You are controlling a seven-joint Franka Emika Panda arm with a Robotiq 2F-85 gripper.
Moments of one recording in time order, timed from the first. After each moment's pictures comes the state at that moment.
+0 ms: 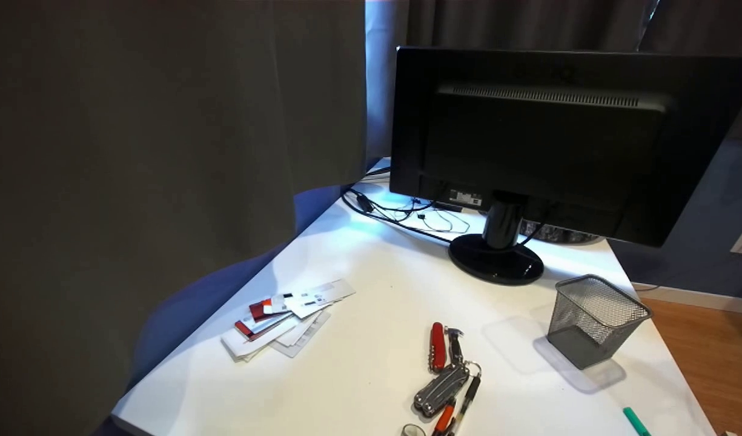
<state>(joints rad) 0.48 0.84 -0.18 -2.36 2.30 2.61 -1.85</state>
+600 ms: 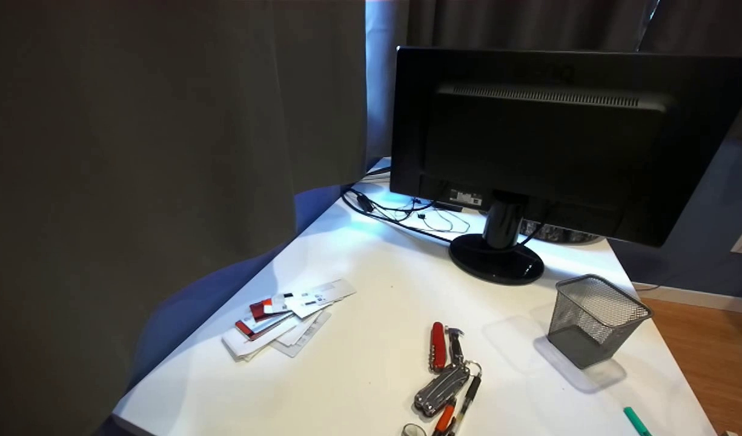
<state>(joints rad) 0.52 0.55 0.00 -2.47 2.13 2.81 -1.78</state>
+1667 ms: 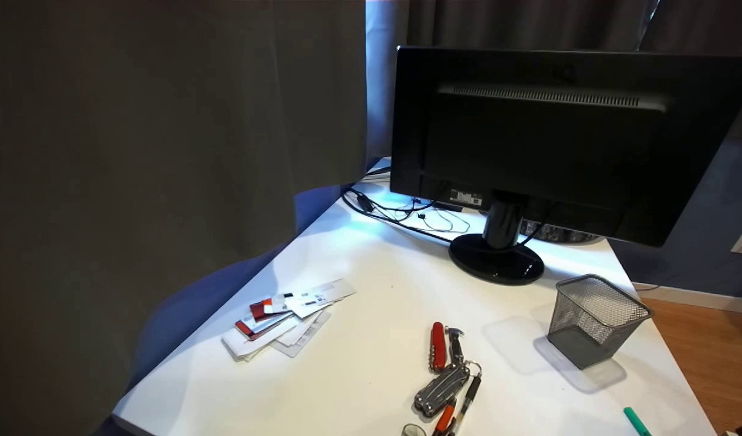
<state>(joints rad) 0.61 0.41 0.25 -2.40 2.08 3.05 -1.57</state>
